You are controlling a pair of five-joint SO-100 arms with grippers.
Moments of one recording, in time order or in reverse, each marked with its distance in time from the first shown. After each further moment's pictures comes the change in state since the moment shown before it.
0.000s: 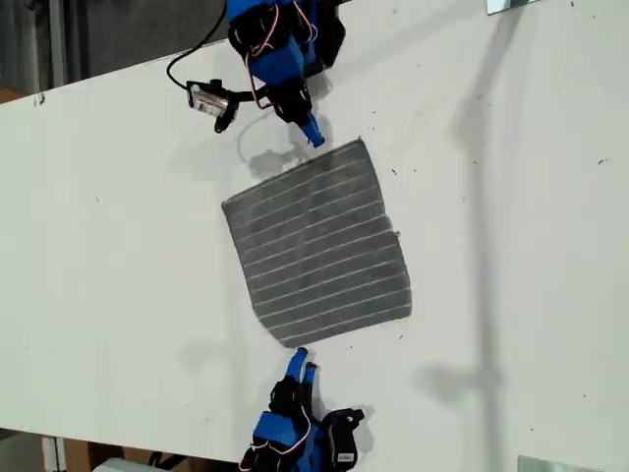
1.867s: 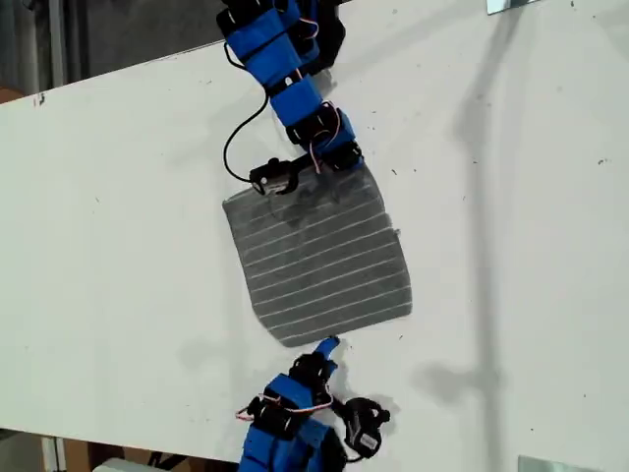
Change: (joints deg) arm 0 17.6 -86.5 -61.9 -1.8 2.9; arm 1 -10.6 -67.5 -26.8 -13.4 2.4
